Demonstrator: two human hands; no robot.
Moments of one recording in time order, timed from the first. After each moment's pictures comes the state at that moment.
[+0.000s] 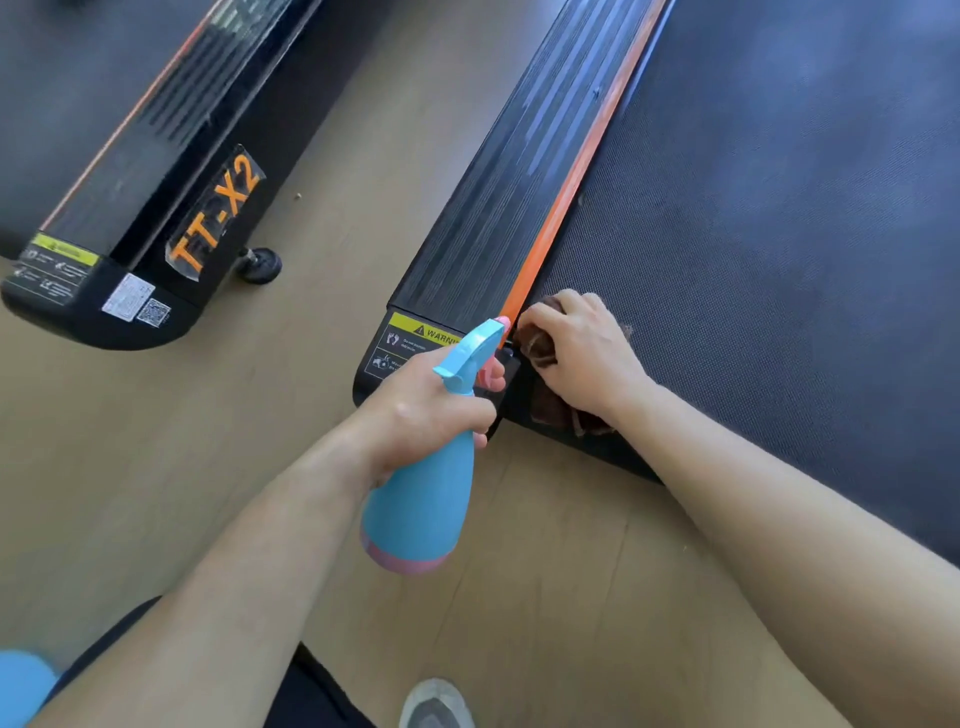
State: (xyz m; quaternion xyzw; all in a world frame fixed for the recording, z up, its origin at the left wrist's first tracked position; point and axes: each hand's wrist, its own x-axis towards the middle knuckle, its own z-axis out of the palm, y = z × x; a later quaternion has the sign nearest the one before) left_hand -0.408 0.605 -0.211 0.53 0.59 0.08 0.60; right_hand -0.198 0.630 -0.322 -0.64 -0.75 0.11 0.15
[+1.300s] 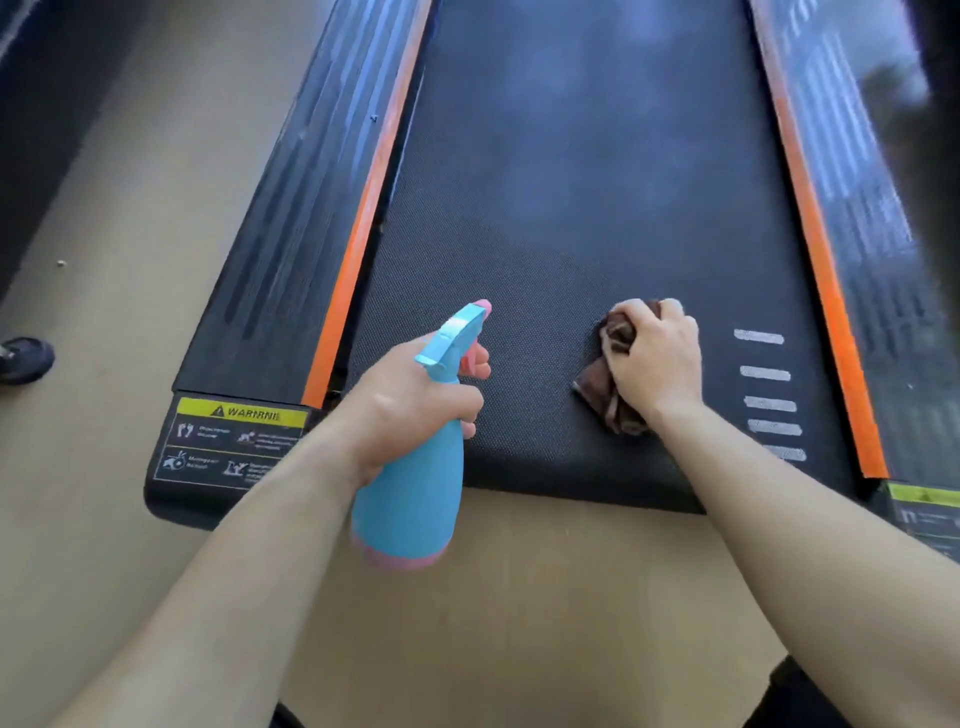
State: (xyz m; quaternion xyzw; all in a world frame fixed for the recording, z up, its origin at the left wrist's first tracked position) left_hand -0.276 0.625 -0.213 0.60 0.47 0.04 0.65; right_hand -0.008 0.542 -0.326 -0.89 -0.42 -0.01 0.18
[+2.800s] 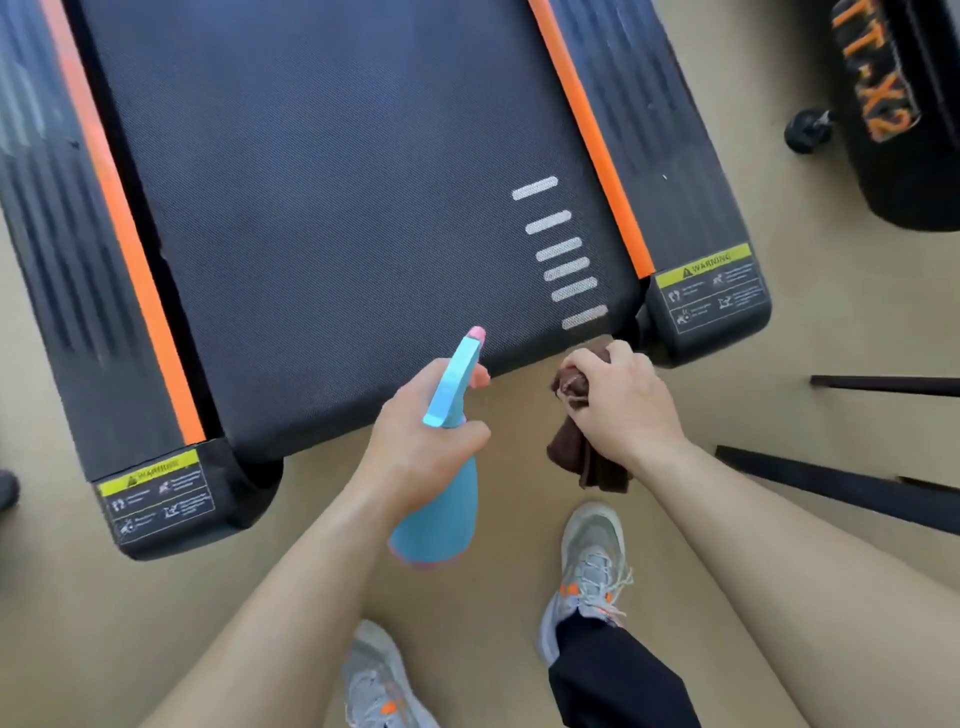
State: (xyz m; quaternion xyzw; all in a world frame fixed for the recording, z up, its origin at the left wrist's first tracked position) left_hand -0.172 0.489 -0.145 0.71 0.42 -0.17 0.54; right_hand -0.037 0.318 -0.233 -0.92 -0.26 0.27 0.05
